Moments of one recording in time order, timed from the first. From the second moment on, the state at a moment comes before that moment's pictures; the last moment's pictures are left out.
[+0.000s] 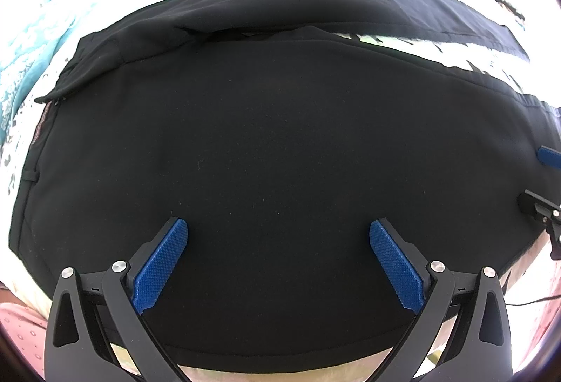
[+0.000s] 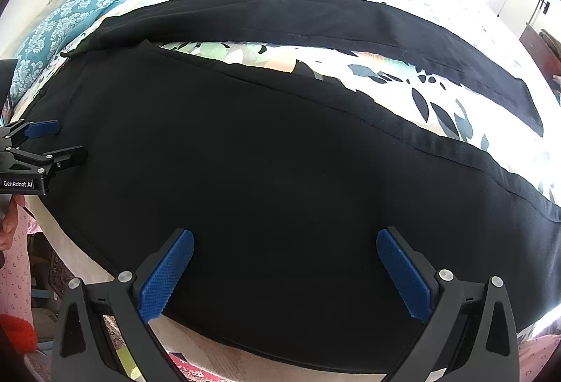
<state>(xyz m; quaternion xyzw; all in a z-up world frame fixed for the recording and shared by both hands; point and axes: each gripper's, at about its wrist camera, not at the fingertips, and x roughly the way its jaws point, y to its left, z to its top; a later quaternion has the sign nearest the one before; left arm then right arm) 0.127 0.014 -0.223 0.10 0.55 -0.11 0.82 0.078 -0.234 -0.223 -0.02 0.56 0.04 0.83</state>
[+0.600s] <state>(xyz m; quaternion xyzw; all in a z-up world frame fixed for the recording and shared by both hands) 0.126 0.006 -0.214 0.07 0.55 -0.13 0.82 0.070 -0.249 -0.188 0.02 0.51 0.05 0.86</state>
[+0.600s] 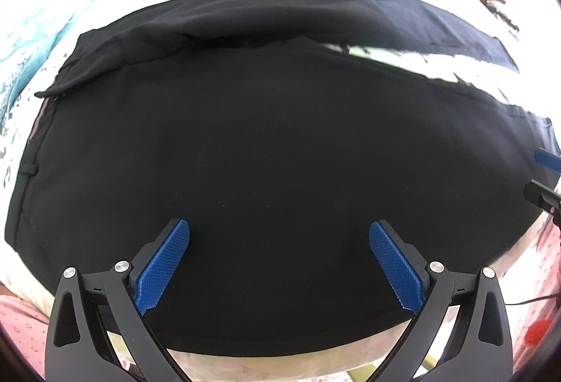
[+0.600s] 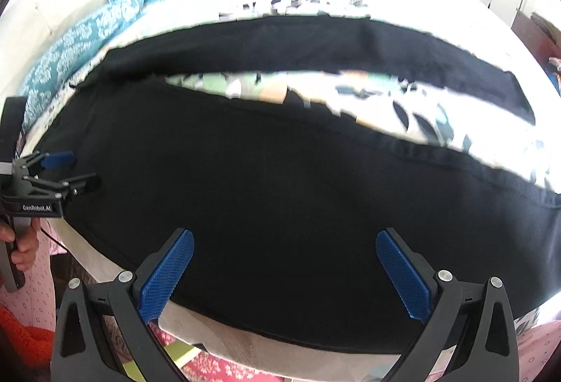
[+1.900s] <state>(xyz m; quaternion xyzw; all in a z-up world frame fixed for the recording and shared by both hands) 0.272 0.118 -0.236 -0.05 0.47 0.11 0.87 0.331 -0.670 -0.220 0.20 0.56 -0.14 0.79</state>
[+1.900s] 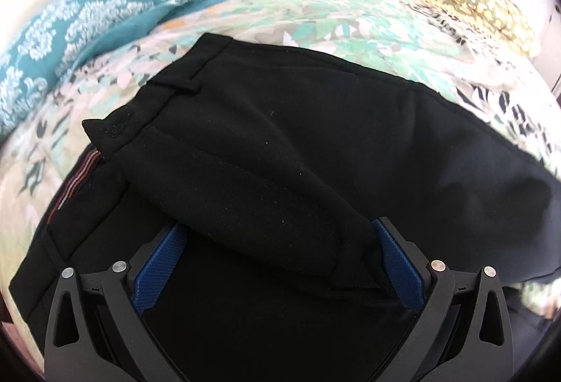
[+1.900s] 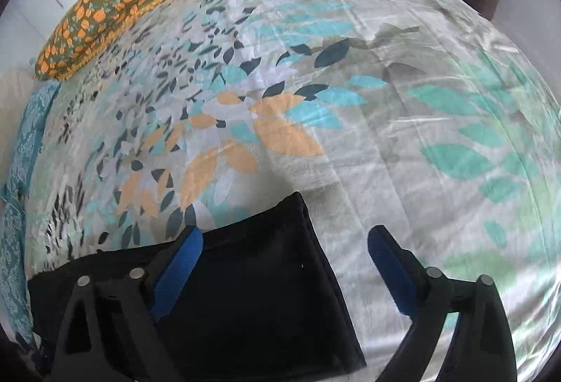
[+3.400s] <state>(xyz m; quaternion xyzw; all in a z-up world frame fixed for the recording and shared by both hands) 0.193 0.132 -0.210 -0.06 0.51 0.03 0.86 0.035 -0.506 -0.201 0.52 0.45 -0.10 0.72</state>
